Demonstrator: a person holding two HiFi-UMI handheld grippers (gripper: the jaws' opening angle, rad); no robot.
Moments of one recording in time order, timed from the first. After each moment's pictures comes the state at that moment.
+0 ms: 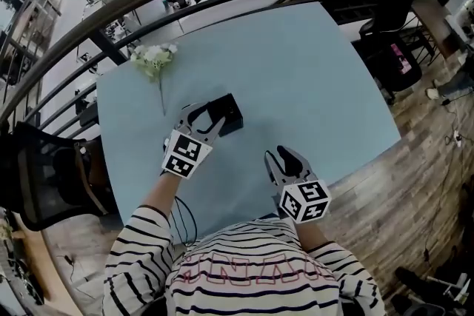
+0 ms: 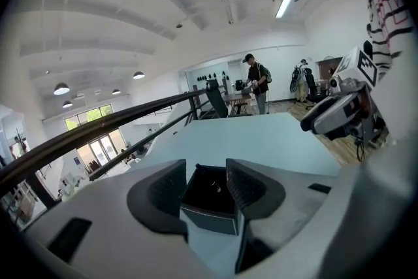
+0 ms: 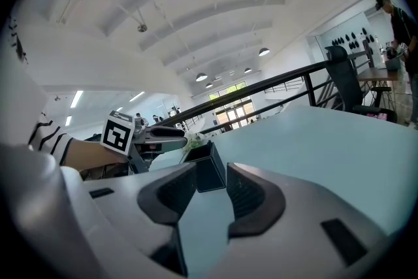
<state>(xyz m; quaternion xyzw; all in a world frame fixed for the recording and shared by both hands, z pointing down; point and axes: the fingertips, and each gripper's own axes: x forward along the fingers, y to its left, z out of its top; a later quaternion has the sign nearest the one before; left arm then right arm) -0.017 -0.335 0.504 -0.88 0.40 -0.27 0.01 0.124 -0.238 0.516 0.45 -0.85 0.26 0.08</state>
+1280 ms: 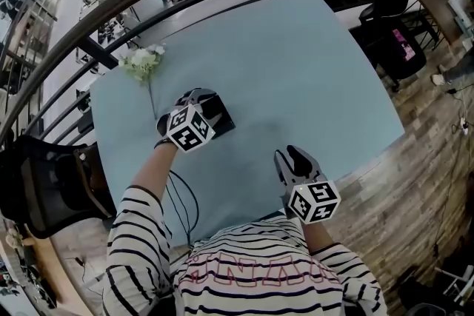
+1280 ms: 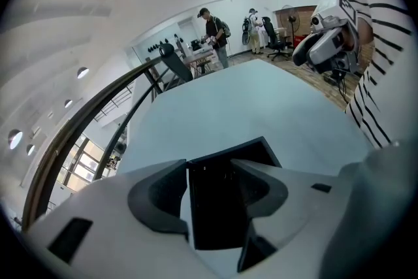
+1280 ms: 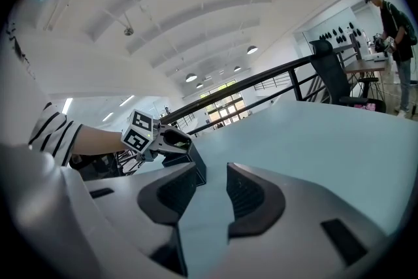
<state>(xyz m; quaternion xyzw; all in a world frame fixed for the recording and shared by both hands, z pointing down) 0.026 -0.394 0.581 -0.84 0.23 -0.48 0.08 0.188 -0.260 0.538 0.48 -0.83 0.29 0.07</state>
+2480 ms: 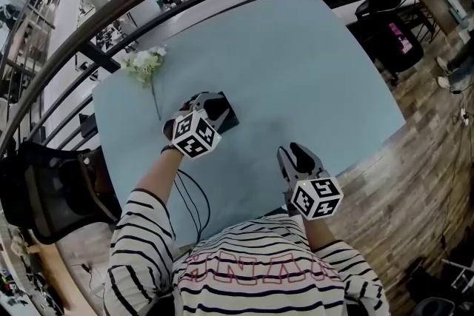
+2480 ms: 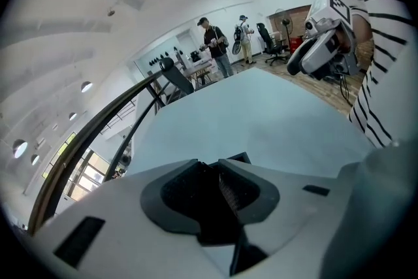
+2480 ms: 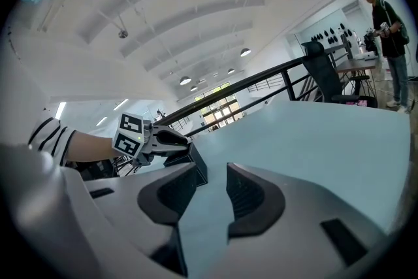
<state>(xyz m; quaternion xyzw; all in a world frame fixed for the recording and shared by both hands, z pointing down) 0.035 -0.370 0.560 -0.86 0.24 -0.44 0.12 0.181 -0.244 0.536 0.50 -0.81 0.30 0.05</state>
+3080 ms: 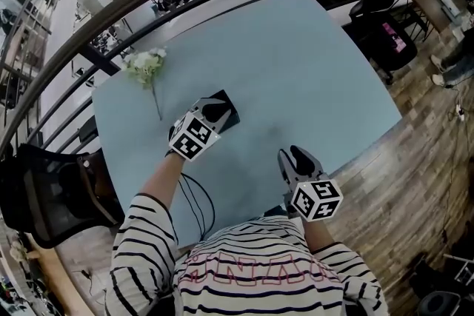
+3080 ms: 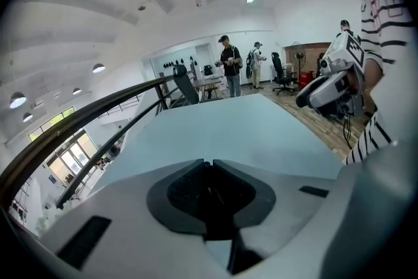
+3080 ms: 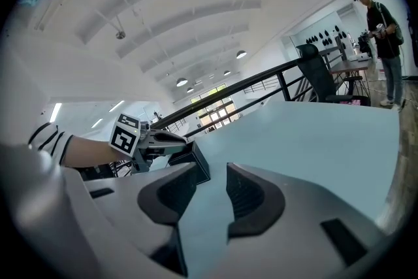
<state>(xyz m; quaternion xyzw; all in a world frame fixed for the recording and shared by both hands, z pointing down) 0.032 -0.349 0.547 -0.90 0.26 -0.36 0.02 0.173 -0.220 0.532 0.52 -0.80 0.30 0.05</state>
